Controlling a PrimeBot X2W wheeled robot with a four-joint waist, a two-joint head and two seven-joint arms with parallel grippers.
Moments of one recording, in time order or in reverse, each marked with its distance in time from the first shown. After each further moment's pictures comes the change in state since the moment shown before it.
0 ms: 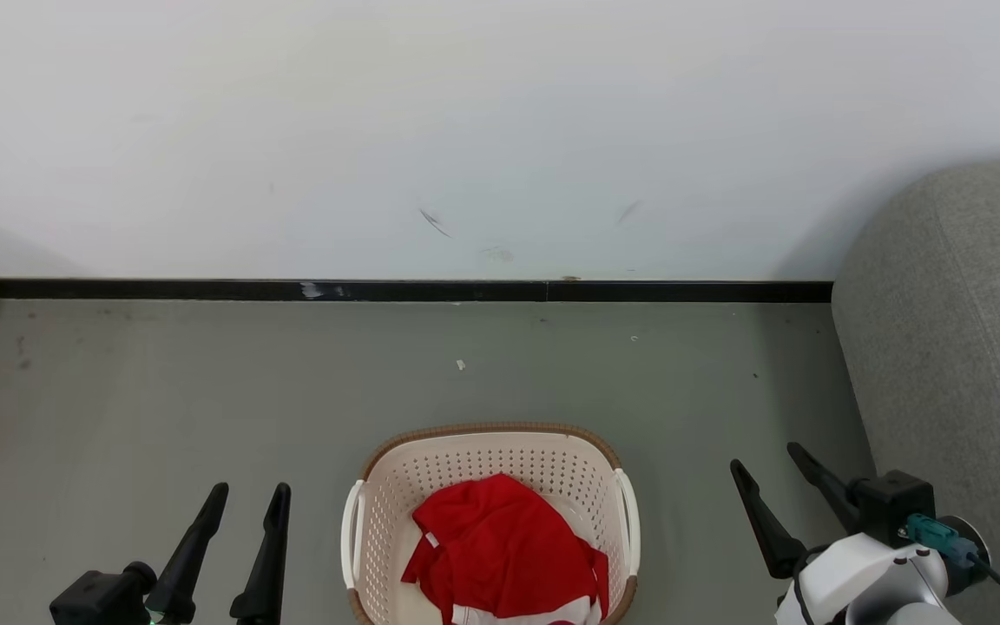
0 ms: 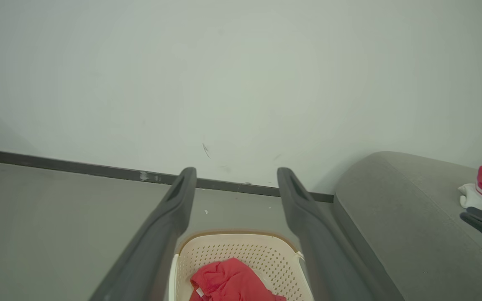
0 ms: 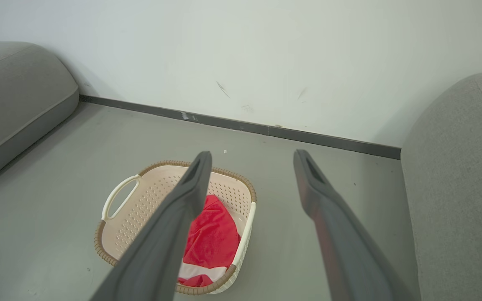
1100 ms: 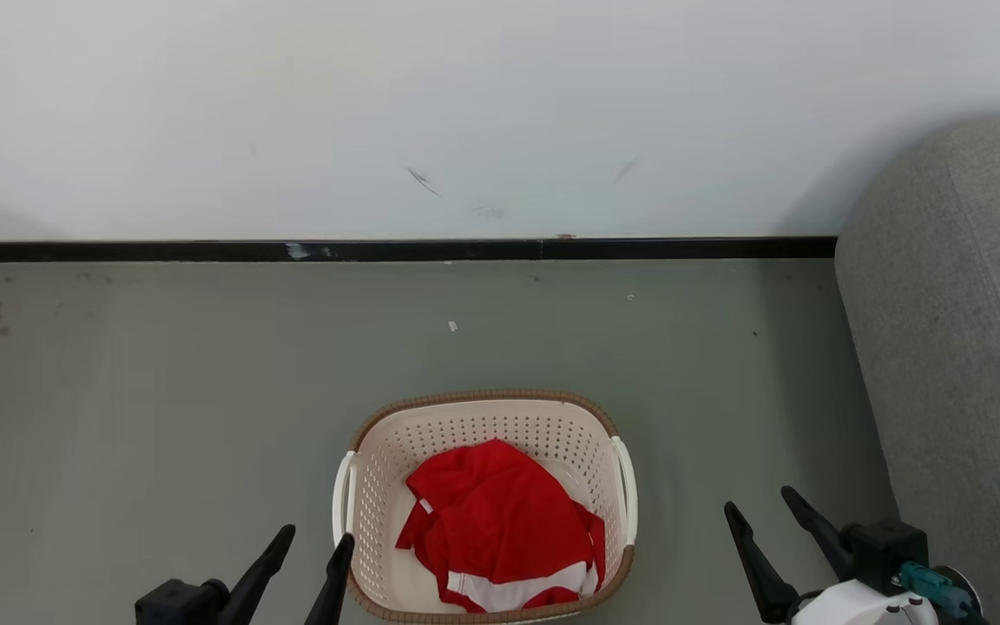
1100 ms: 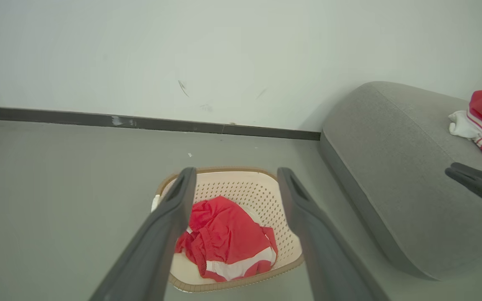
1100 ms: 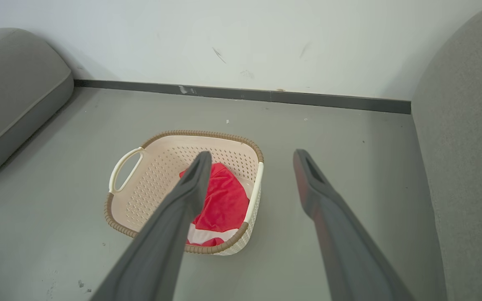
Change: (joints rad) left arm 0.007 -0.009 -0.079 0.062 0.053 -0.044 0.068; right arm 0.097 0.047 -0.032 -0.033 -0.025 0.000 -0.009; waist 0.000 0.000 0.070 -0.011
